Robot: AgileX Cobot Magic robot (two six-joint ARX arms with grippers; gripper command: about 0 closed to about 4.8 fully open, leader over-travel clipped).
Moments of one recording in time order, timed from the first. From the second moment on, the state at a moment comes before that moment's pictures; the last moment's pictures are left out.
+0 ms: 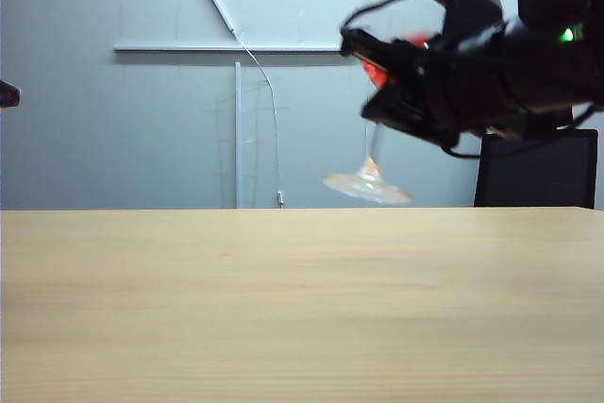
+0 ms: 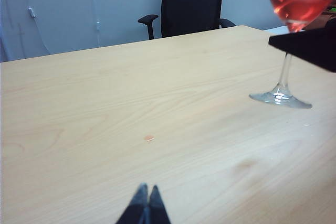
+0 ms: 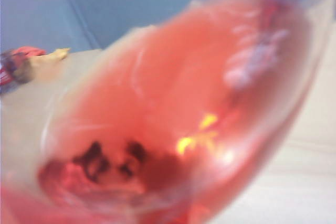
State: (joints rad) left arm -0.56 0.05 0.01 0.02 -0.02 0.03; right arm 0.62 1.54 0.43 1.09 0.17 0.33
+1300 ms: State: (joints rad) left arm -0.56 0.05 0.01 0.02 -0.02 0.03; right arm 0.64 1.66 0.84 0.48 0.08 -0.01
